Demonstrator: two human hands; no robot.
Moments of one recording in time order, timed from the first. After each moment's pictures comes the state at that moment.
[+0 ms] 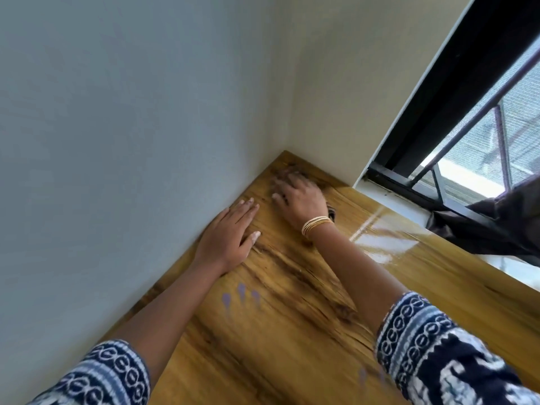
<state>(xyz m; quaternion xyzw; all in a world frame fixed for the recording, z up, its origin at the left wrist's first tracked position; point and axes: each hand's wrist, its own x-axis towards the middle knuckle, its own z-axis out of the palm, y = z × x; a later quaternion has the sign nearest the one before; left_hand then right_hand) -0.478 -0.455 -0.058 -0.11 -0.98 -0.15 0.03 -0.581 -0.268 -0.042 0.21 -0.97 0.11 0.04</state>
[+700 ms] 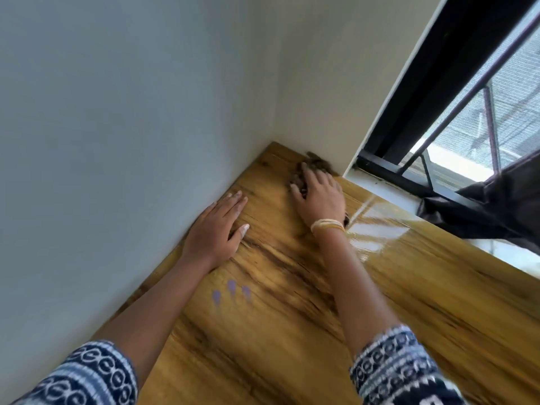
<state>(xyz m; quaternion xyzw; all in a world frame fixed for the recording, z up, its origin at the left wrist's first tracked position) -0.480 -0.455 -0.058 -0.11 -0.98 -0.16 0.04 -0.567 -0.220 -0.045 0.03 -0.99 0.12 0.07</state>
